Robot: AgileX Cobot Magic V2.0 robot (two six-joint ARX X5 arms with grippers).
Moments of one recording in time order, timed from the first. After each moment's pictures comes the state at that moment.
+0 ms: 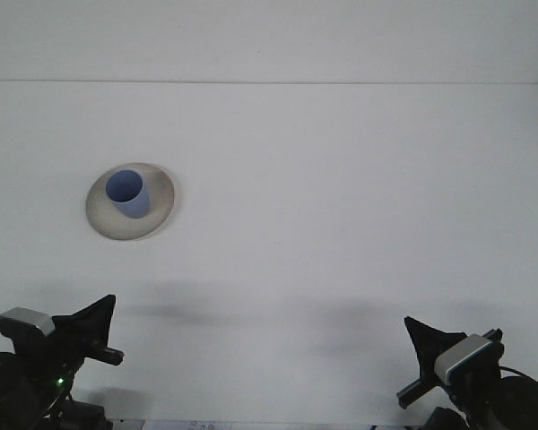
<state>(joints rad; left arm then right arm) -0.16 0.26 0.76 -0.66 0.20 -0.25 0.82 0.23 0.76 -0.87 0.26 0.14</state>
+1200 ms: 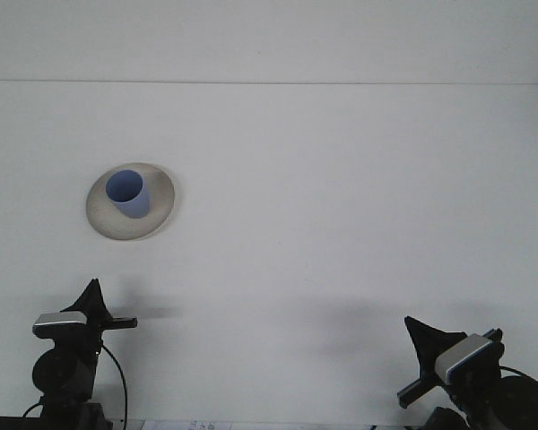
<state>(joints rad) -0.02 0.00 0.03 0.00 -0.13 -0.01 0.82 0.23 0.76 -0.87 0.26 0.14</state>
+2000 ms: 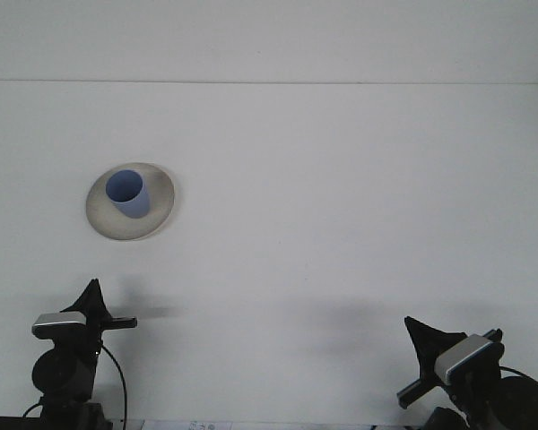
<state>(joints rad) -0.02 0.00 0.03 0.00 -0.13 -0.01 0.82 0.23 0.76 -0.87 0.26 0.13</state>
